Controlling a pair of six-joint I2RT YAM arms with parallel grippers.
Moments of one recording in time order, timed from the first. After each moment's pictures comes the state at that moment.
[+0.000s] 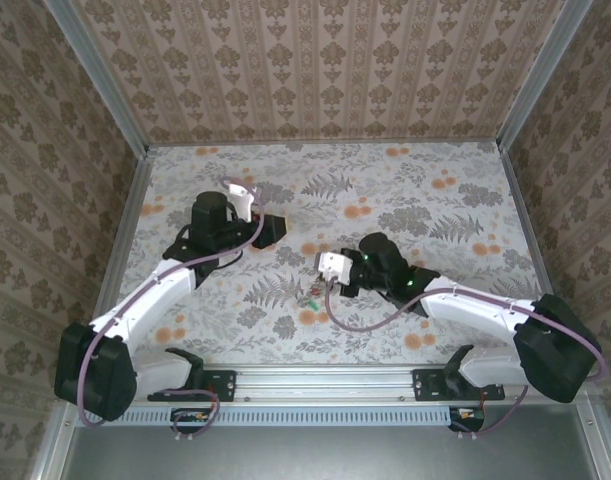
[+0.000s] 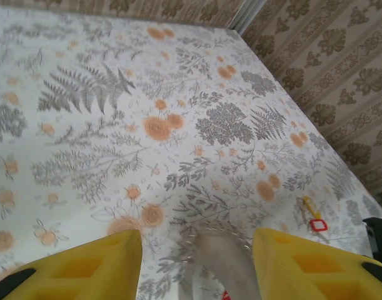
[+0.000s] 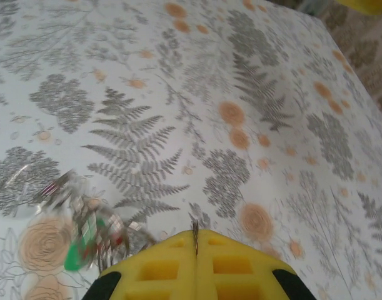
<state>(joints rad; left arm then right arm) -0.44 1.18 0.77 -0.01 0.51 -0.30 0.76 1.28 0.62 0.13 -0.26 -0.65</state>
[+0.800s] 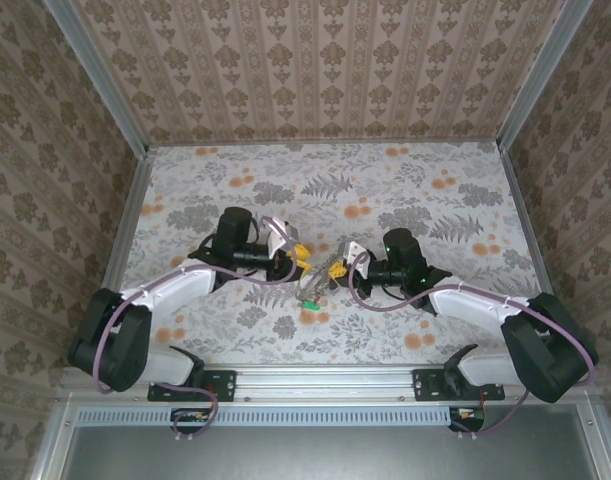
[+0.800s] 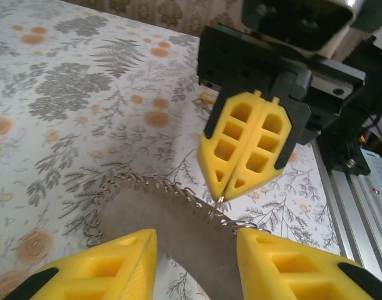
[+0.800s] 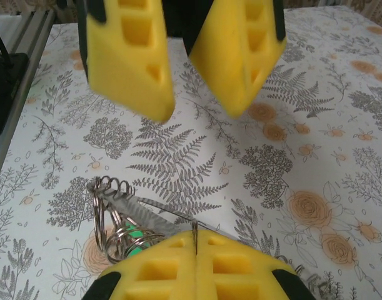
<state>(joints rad) -0.54 1.38 0.70 0.08 0.97 0.32 0.54 1.30 0.51 0.30 -0.64 -0.38</state>
